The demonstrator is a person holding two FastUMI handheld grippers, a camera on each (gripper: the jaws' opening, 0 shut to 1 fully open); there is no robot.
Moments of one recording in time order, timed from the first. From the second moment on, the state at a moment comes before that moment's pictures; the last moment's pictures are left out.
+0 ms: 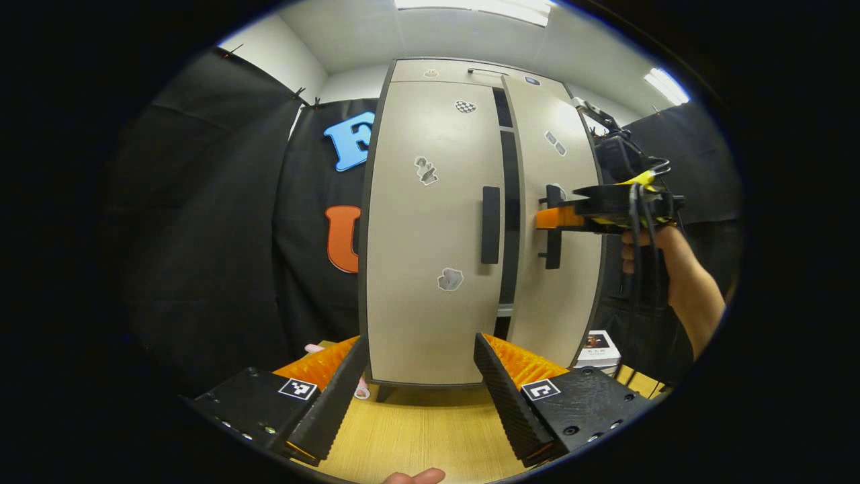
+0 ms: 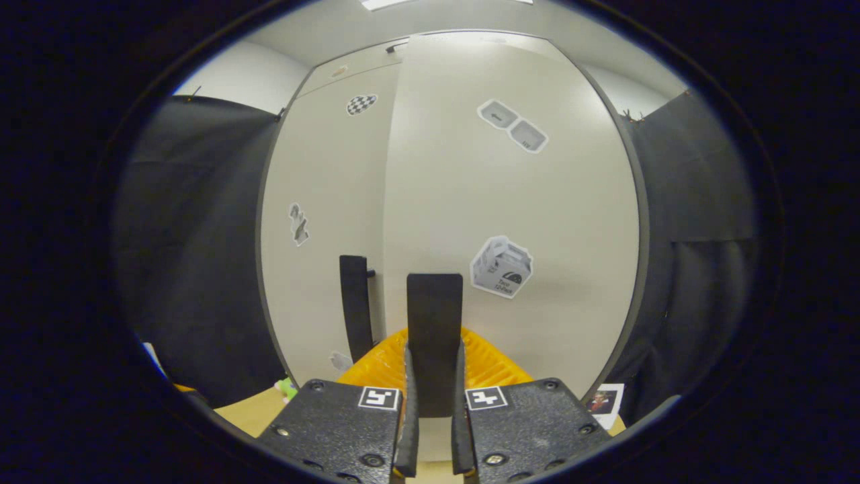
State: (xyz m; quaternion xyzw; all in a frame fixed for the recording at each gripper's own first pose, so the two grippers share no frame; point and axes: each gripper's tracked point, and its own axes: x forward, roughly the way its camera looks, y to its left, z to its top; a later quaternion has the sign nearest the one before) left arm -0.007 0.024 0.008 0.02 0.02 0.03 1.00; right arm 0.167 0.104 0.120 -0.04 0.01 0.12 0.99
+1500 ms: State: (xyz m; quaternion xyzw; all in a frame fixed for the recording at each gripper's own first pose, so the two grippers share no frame) left arm 0.015 0.003 0.008 0.01 0.02 0.00 1.00; right arm 0.046 -0.079 0.130 -0.05 0.01 0.04 1.00
